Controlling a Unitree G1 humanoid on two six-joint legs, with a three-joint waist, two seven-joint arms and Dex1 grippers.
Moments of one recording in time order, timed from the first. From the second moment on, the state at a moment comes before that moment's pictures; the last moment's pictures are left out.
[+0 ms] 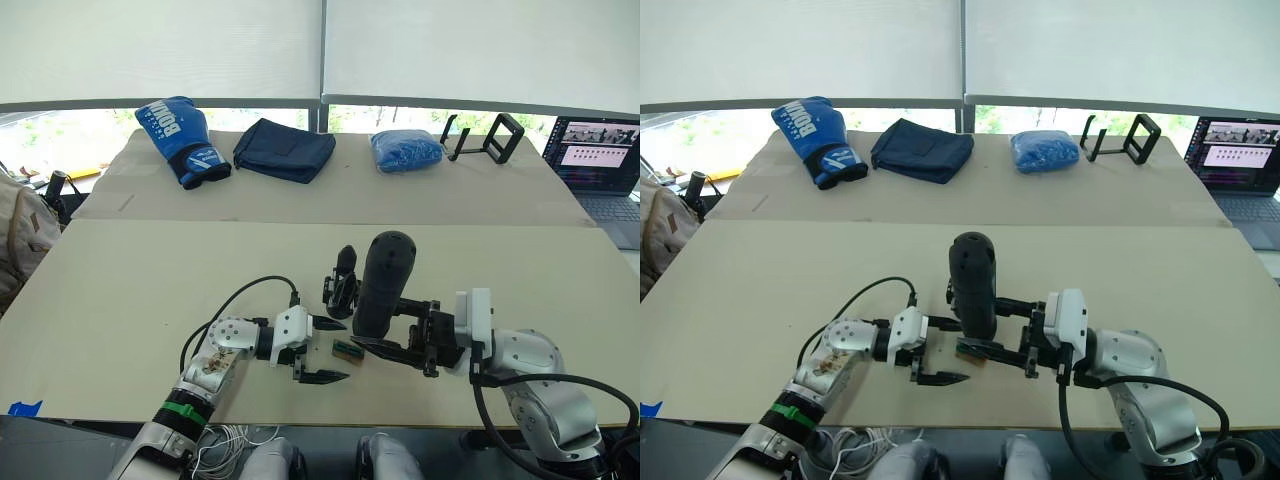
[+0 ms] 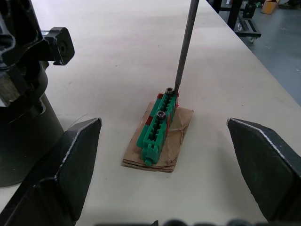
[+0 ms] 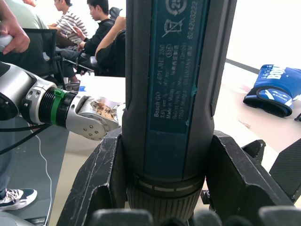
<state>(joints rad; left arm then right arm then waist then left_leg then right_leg) -0.34 0.36 -0.32 0.23 -0.16 -0.11 -1.24 -0.05 -0.52 0.03 -0.51 0.52 0.14 1.02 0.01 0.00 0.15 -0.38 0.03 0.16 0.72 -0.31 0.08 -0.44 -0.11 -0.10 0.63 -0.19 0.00</state>
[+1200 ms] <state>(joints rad) -0.34 0.35 -0.32 0.24 -0.16 -0.11 -1.24 -0.07 -0.54 -0.01 -0.53 0.61 0.17 1.00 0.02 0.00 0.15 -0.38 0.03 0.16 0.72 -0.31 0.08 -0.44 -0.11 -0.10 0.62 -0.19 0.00</state>
